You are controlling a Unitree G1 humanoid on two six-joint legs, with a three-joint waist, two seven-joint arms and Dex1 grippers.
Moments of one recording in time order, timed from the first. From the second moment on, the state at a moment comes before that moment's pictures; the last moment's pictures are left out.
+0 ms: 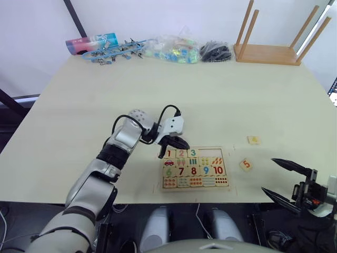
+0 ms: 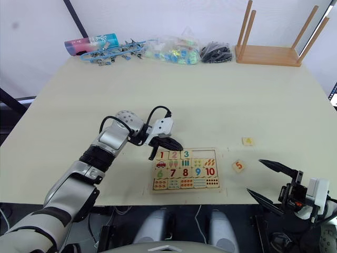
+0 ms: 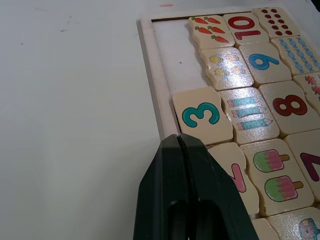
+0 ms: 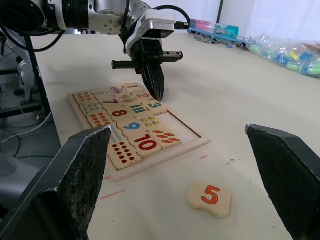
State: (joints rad) left arm -0.78 0.47 -0.41 0.47 -0.02 0.10 -1.45; right arm 0.37 -0.55 -0.35 -0.11 0.68 -0.31 1.37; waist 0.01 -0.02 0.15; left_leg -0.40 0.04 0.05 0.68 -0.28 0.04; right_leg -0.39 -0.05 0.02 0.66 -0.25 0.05
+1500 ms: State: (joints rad) left arm -0.14 0.62 0.18 0.04 -0.40 0.28 -1.15; right arm 0.37 -0.56 -0.42 0.03 0.67 -0.27 1.33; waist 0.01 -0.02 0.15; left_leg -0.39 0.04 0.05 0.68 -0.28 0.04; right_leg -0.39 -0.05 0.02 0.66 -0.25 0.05
